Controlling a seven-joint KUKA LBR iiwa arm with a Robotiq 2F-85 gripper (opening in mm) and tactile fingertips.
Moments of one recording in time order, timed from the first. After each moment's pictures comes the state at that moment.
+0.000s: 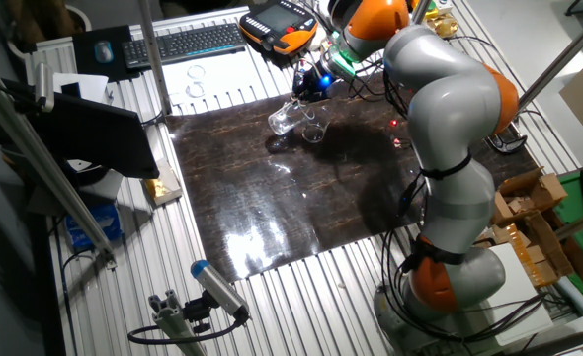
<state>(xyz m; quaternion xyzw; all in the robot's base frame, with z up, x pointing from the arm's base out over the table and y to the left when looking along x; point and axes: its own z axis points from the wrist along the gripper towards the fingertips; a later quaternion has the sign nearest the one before) 0.671 0.147 0.211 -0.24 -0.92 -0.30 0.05</state>
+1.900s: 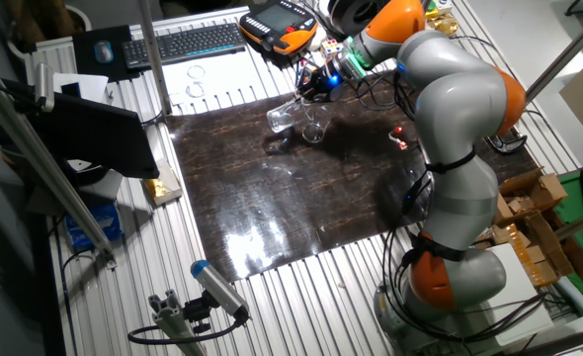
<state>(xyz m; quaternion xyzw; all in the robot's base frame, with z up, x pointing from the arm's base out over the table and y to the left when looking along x) 0.672 0.134 0.215 -0.32 -0.87 -0.37 0.10</state>
